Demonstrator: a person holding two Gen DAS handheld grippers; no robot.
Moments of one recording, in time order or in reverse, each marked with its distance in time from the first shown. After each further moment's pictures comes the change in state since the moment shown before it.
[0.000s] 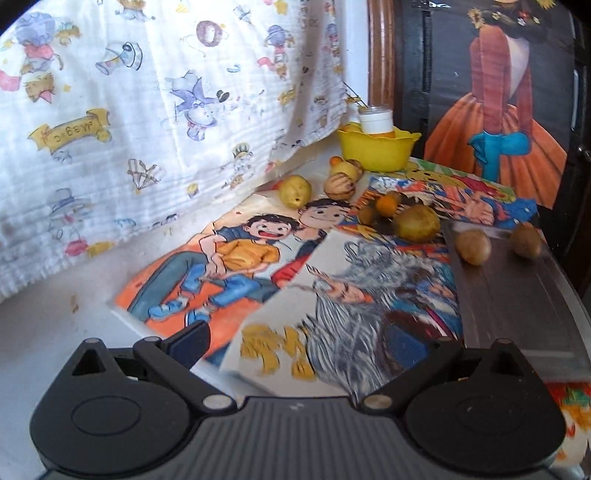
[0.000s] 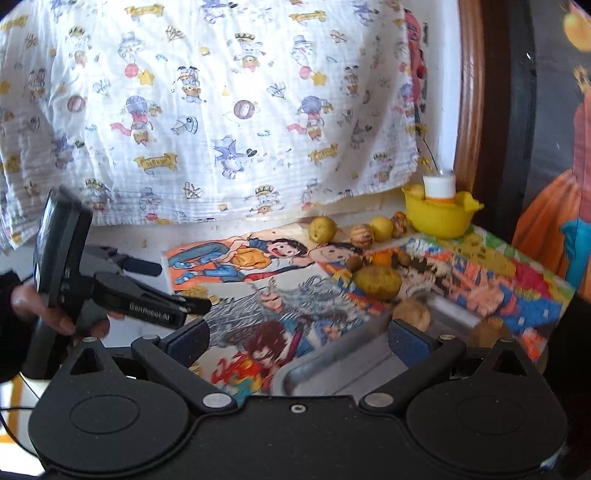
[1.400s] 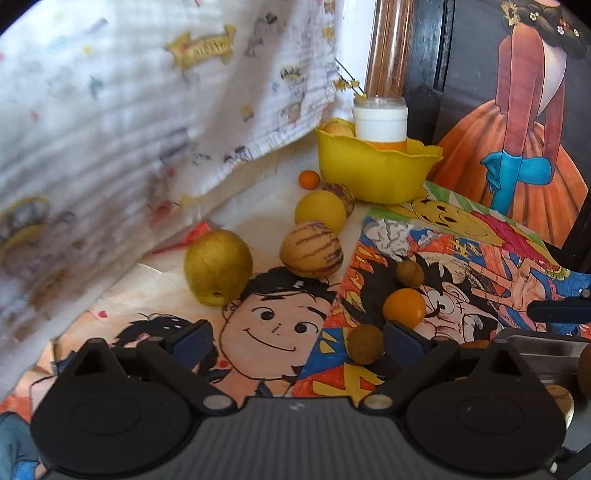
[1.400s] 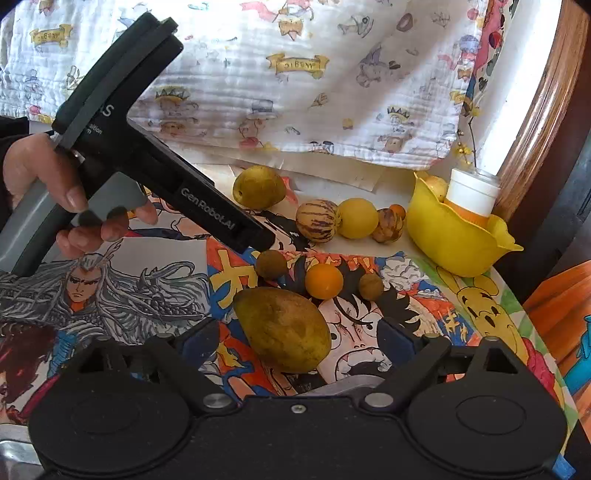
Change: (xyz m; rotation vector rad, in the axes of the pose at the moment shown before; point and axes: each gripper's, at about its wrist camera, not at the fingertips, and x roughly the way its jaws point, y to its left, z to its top) left arm 0.233 -0.029 0.119 -0.050 0.033 -0.135; right arm 0.237 -0.107 0.023 -0.299 0.144 -0.019
